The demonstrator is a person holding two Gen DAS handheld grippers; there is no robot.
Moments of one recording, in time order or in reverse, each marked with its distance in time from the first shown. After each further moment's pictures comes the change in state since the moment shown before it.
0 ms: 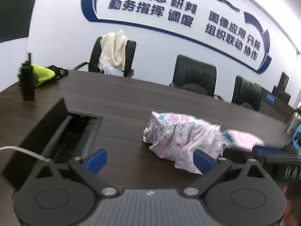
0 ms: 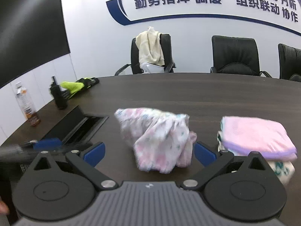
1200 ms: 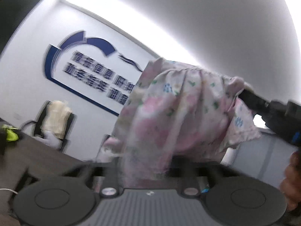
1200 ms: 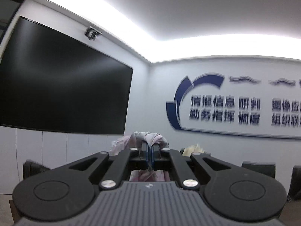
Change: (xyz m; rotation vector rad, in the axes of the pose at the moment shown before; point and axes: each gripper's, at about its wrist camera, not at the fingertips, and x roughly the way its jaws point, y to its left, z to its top) left arm -0.401 -0.026 0.052 -0.143 -0.492 -0.565; right arm -0.483 0.149 0.051 -0.333 -0.656 0.249
